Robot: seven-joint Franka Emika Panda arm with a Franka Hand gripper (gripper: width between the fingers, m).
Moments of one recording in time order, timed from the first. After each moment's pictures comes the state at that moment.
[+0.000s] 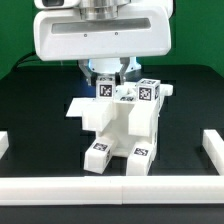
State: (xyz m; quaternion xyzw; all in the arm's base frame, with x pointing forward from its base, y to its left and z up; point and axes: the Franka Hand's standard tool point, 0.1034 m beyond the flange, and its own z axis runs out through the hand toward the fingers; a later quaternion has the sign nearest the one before) arm 0.539 -0.037 0.120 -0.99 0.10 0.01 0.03
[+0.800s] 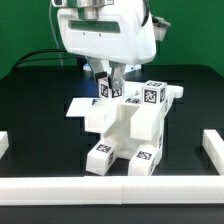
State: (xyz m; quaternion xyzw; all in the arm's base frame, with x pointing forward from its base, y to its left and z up) arm 0.544 -0.033 0.120 -0.87 0.50 0.01 0.05
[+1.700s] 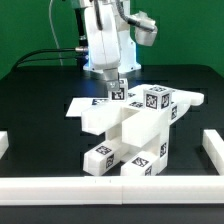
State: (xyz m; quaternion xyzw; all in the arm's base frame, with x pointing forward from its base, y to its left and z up) arm 0.550 -0.026 0.120 -0.72 0.69 0.02 0.08
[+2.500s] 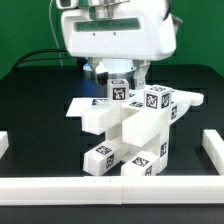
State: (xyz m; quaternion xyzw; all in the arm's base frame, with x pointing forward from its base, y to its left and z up) arm 0.551 -0.018 0.121 -0.94 0.33 -0.01 0.06
